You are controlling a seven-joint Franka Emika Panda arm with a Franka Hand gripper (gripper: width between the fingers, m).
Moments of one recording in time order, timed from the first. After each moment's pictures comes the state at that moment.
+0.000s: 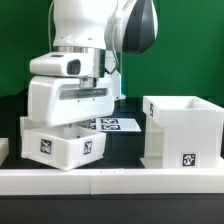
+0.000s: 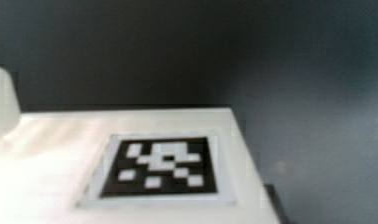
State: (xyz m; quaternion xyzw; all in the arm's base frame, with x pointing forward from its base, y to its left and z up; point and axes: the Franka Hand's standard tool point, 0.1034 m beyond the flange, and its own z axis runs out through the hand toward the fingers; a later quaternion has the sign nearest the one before) arm 0.548 -0.077 0.030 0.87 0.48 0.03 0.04
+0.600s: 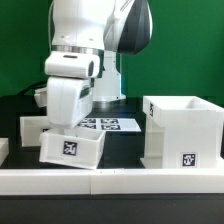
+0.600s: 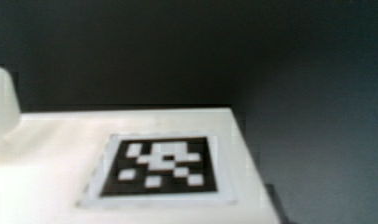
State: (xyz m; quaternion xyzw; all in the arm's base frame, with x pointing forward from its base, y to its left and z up) arm 0.545 -0.082 0.031 0.75 0.66 0.01 0.06
